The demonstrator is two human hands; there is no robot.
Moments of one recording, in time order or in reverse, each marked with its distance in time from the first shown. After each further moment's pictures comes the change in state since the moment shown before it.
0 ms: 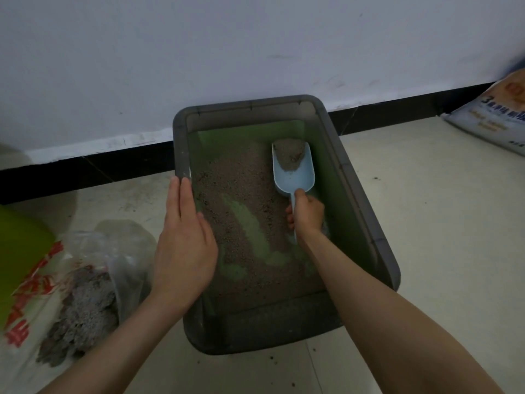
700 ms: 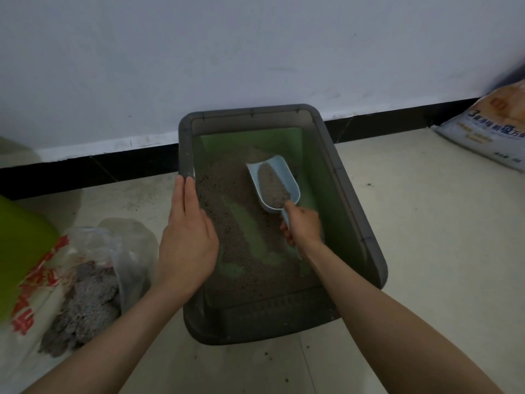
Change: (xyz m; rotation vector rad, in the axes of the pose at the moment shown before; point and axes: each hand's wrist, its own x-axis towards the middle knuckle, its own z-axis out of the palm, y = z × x) left_hand 0.000 -0.002 -0.001 0.030 -0.013 -0.021; right_hand -0.036 -0.006 -0.017 -0.187 -0.121 -0.022
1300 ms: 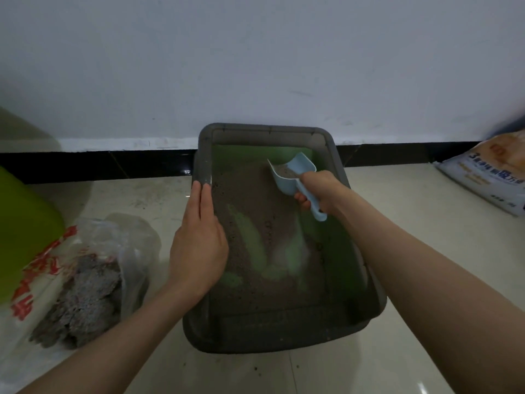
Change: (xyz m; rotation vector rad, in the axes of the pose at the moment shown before) left_hand 0.001 -0.001 0.001 -0.025 0.038 -0.019; right_hand 0.020 -0.106 -0.009 -0.283 -0.176 -0.021
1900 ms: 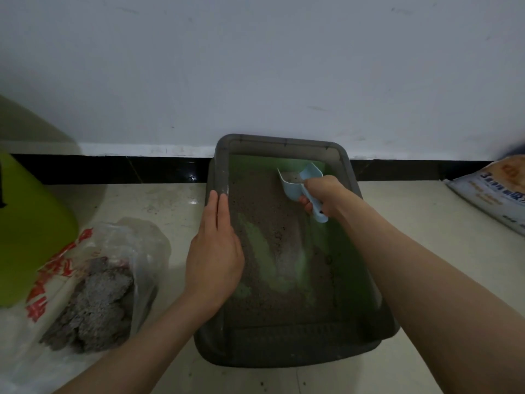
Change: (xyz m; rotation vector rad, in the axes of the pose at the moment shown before) left_hand 0.001 -0.005 0.003 0.013 0.002 0.036; right_hand 0.013 -0.018 0.016 -0.045 -0.002 0.053
